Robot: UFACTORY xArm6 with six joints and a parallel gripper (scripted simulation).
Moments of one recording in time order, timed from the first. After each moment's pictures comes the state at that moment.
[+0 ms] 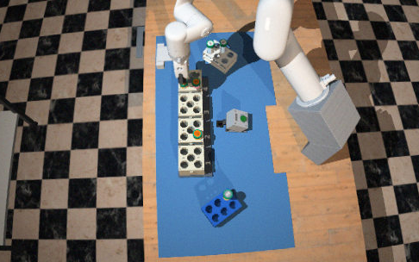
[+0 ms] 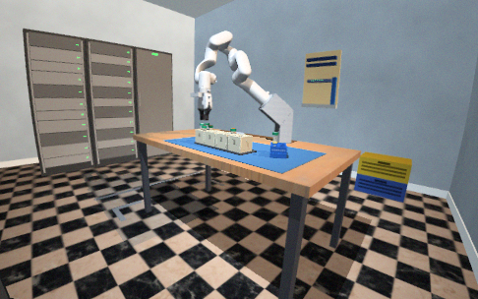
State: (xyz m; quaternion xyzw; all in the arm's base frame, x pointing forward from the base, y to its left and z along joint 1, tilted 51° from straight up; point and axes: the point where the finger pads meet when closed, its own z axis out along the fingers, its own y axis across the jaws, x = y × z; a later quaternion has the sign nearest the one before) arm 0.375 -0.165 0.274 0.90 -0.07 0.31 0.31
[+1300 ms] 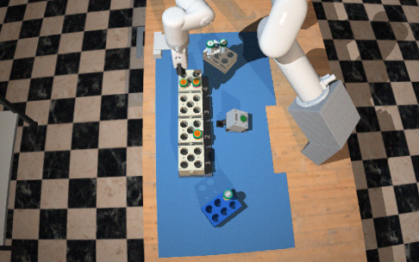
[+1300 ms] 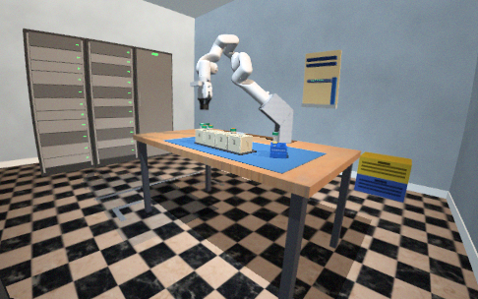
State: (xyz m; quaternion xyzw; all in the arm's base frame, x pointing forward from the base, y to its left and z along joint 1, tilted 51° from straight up) arm 0.342 -0.126 0.316 0.90 -0.07 0.31 0.31
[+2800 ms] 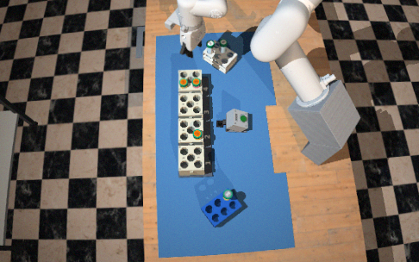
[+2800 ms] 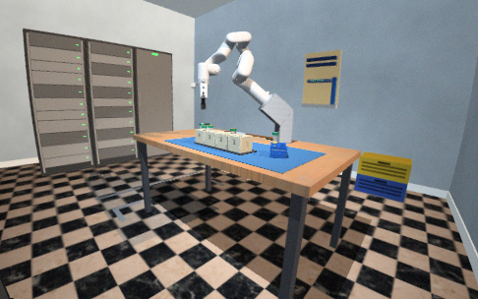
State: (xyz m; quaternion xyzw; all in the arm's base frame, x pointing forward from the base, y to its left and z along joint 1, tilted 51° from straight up) arm 0.279 -0.189 0.328 0.83 -0.34 0.38 0.21
